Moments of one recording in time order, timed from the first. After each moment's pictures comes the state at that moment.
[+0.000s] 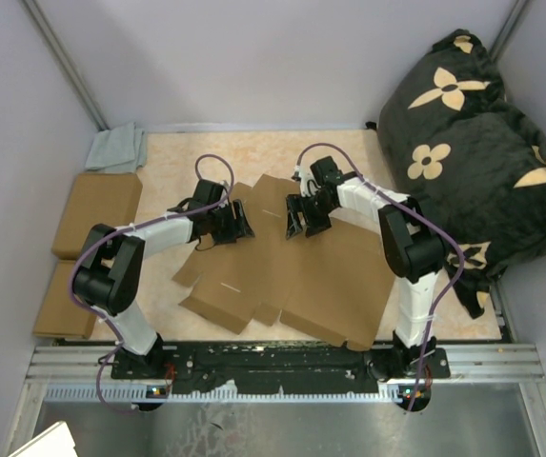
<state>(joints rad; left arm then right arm) -0.43 1.72 0.96 -0.13 0.19 -0.60 0.44 2.00 1.39 -0.56 -0.48 0.15</state>
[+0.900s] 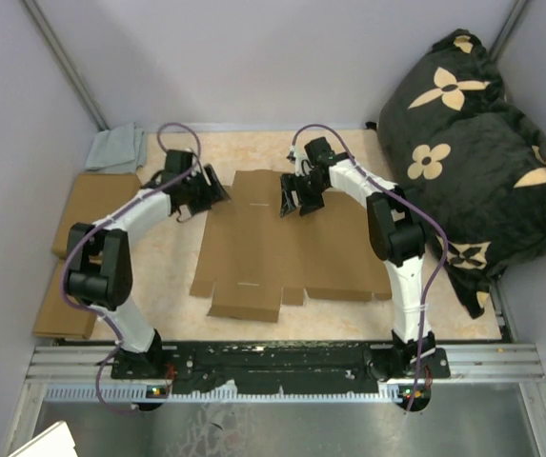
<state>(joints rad) -0.25 1.72 1.15 -0.26 0.14 -0.61 0.40 2.22 1.74 -0.66 -0.46 0.15</state>
